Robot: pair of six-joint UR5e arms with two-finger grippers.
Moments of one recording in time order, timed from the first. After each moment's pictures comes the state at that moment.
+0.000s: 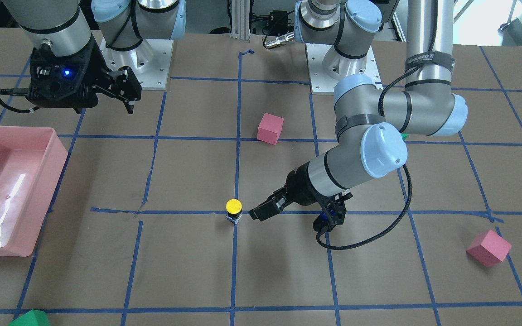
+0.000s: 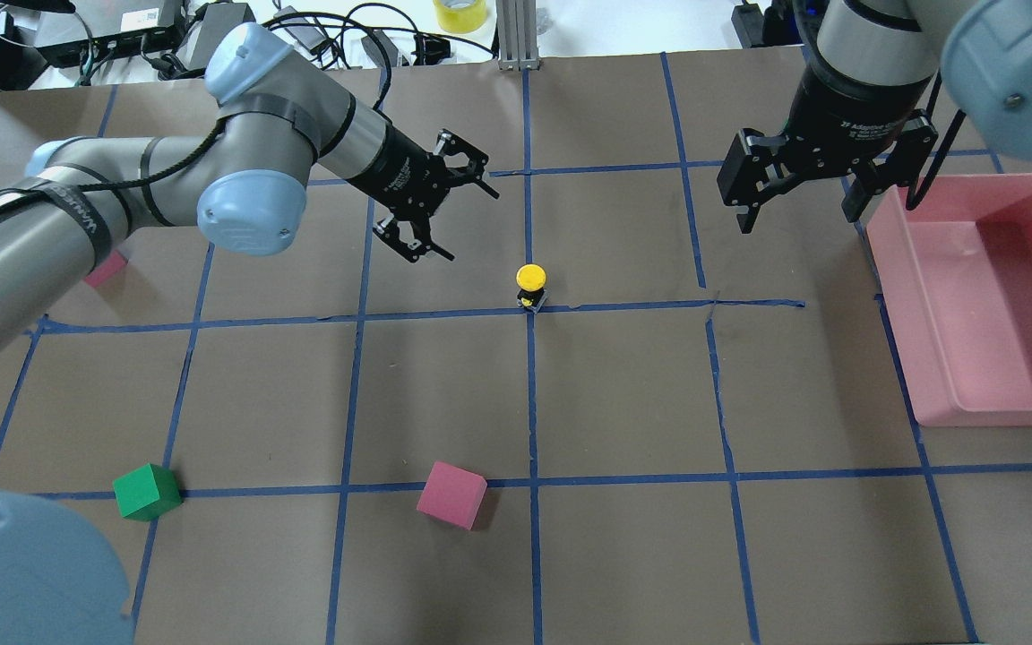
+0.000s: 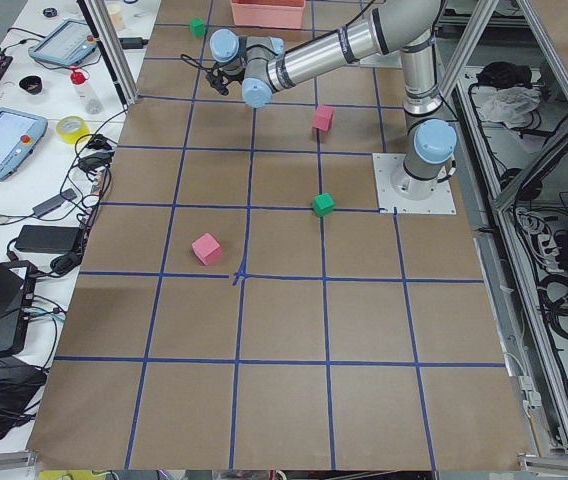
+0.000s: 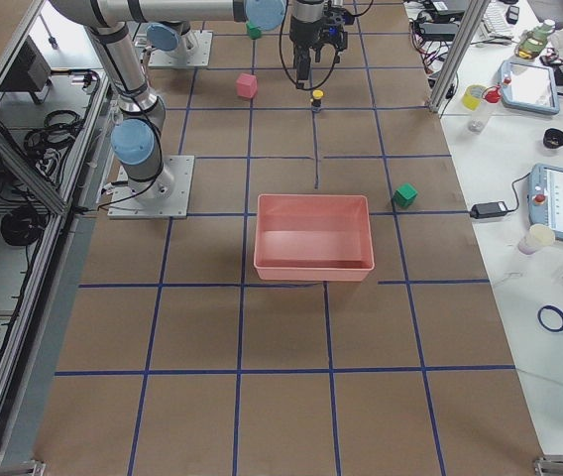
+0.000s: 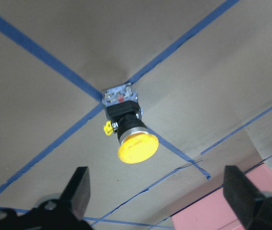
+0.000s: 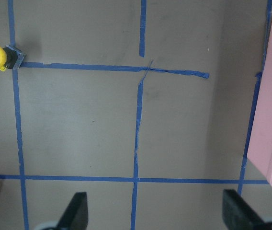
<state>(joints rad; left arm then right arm) -1.61 -1.95 -1.67 -1.07 1.02 -0.72 1.58 -1.57 1.56 -1.50 -1.60 -0.04</state>
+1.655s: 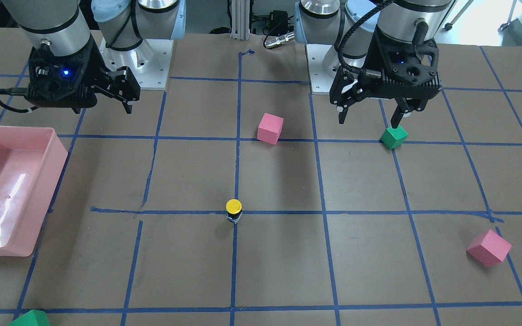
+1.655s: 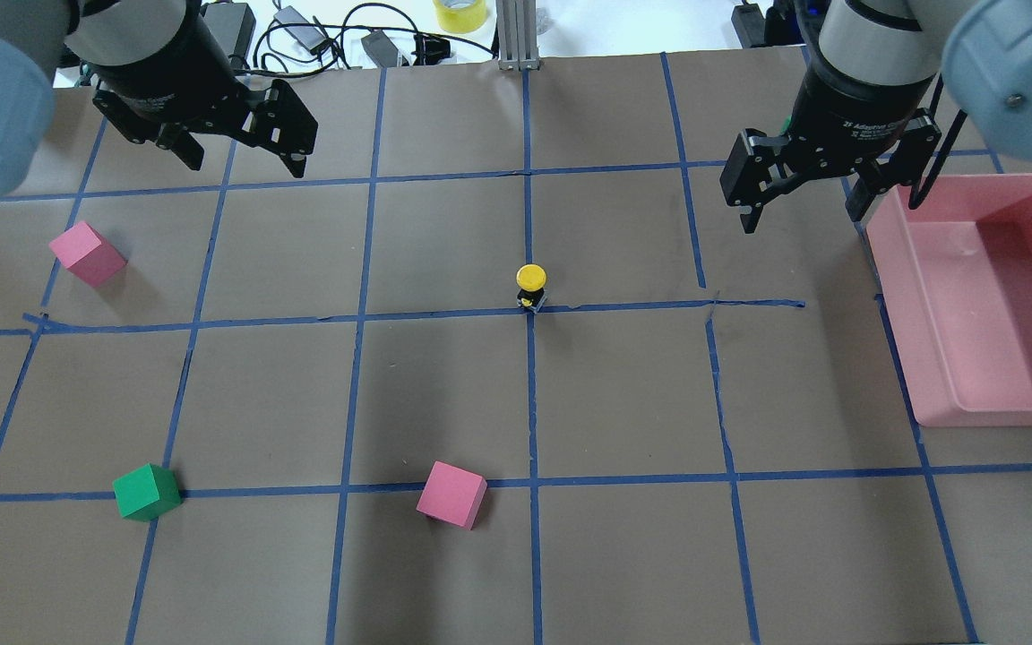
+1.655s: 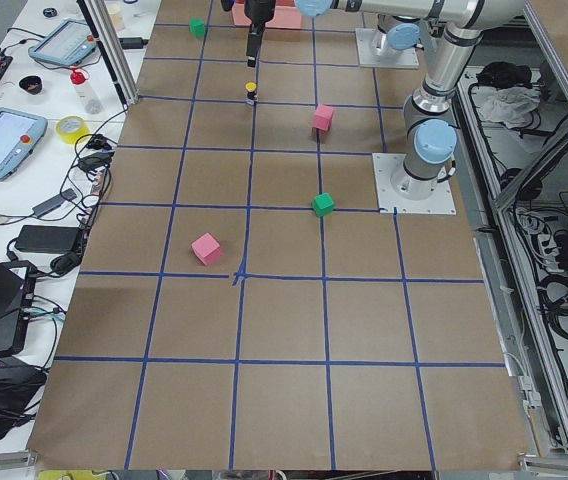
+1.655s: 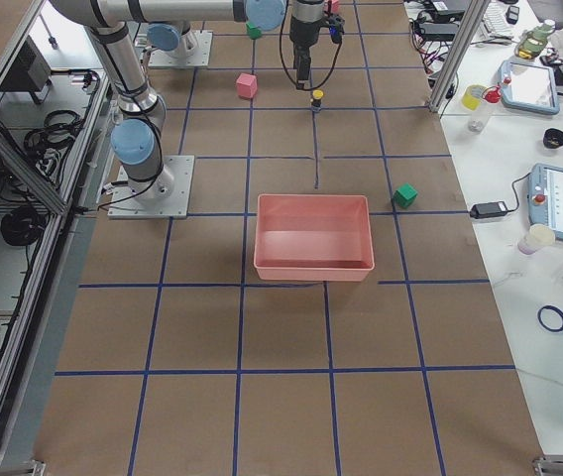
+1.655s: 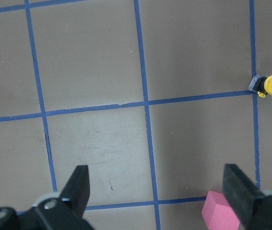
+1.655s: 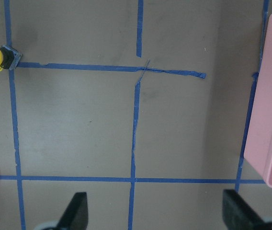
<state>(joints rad) -1.61 -1.57 -1.53 -1.46 1.60 0.08 1.58 -1.57 1.56 -1.50 -1.62 -0.03</state>
